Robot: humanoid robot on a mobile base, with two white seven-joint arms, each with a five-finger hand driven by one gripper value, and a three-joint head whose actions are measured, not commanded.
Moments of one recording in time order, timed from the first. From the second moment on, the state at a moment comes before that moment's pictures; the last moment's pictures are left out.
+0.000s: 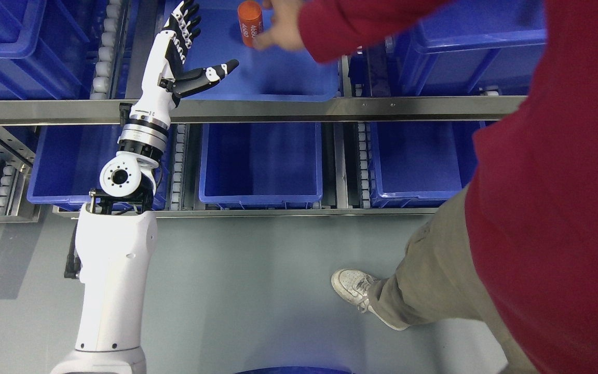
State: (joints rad) left arm -0.45 0.00 0.02 -1.47 0.00 -0.02 -0.18; right arm 0.00 0.00 0.00 0.00 0.00 0.04 0.04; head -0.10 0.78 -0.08
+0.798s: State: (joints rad) left arm -0.64 0.01 -0.01 -1.22 -0.03 -0.02 -0.18; right arm 0.00 0.00 0.00 0.00 0.00 0.04 0.03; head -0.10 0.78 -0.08
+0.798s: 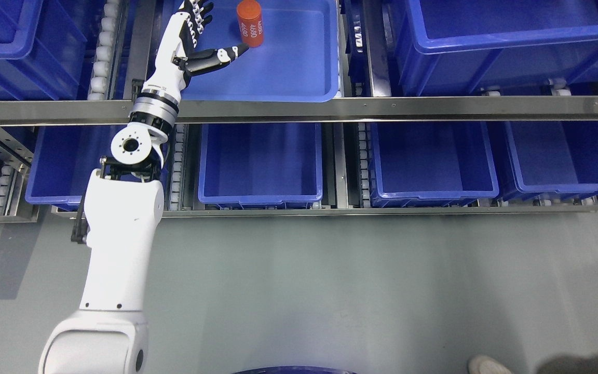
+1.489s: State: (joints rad) left arm -0.77 0.00 -0.09 -0.88 -0.08 -0.11 -0.18; right arm 0.00 0.00 0.00 0.00 0.00 0.04 0.03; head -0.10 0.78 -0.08
